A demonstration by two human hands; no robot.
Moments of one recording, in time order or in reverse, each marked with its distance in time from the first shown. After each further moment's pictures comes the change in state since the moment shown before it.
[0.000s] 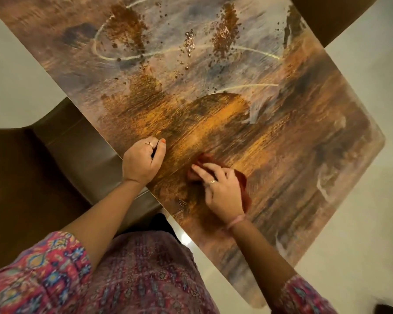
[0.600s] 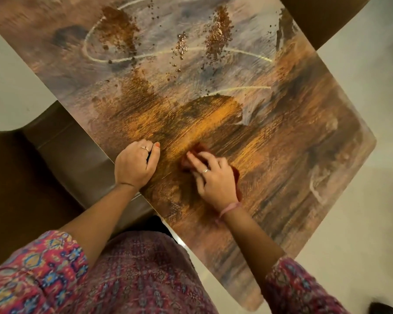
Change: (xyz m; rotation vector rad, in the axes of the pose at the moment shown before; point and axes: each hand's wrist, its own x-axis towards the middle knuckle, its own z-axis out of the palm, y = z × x) left_hand 0.001 0.000 0.005 0.165 0.051 0.051; right_hand 0.033 0.012 -0.002 -0.074 -0.035 -0.047
